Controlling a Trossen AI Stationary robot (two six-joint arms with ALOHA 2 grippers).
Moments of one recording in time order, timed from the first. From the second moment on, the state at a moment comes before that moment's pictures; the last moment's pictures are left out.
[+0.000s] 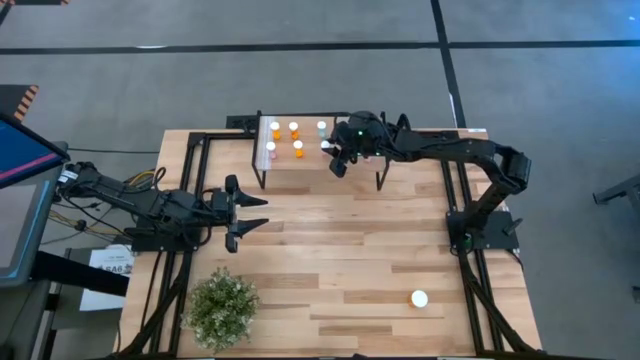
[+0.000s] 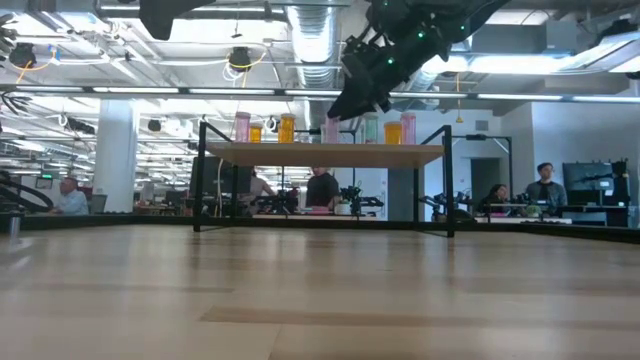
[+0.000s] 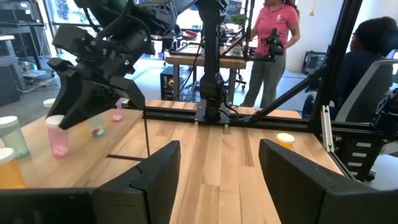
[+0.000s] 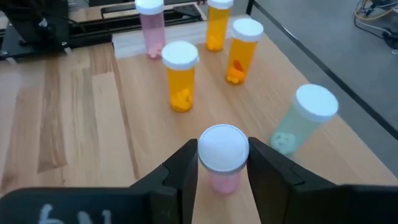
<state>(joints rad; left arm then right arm) -0.31 0.71 0.53 0.13 -0.41 -0.09 -0.41 1.64 1.25 -0.12 0.00 -0.06</state>
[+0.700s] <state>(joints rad) -0.31 0.71 0.53 0.13 -0.41 -0.09 -0.41 1.64 1.25 -0.14 0.00 -0.05</state>
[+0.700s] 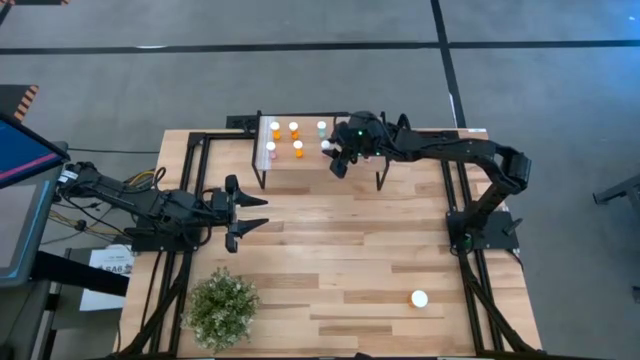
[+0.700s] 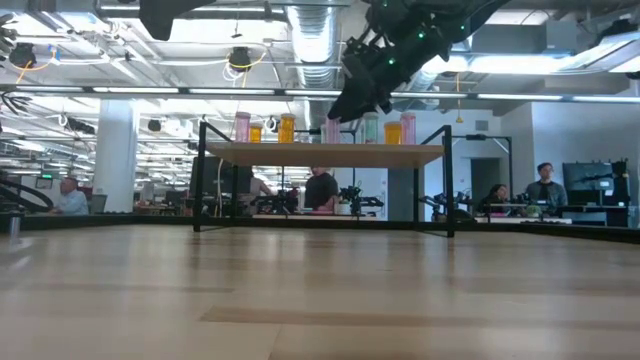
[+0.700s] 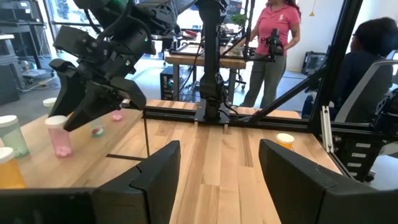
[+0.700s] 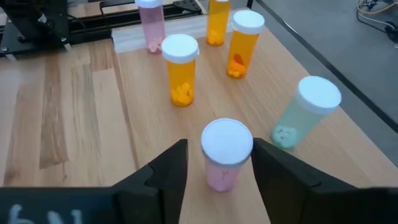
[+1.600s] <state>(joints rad) -0.31 0.71 0.53 0.12 -0.41 -0.09 -0.04 1.38 1.50 -0.82 0.01 0.06</state>
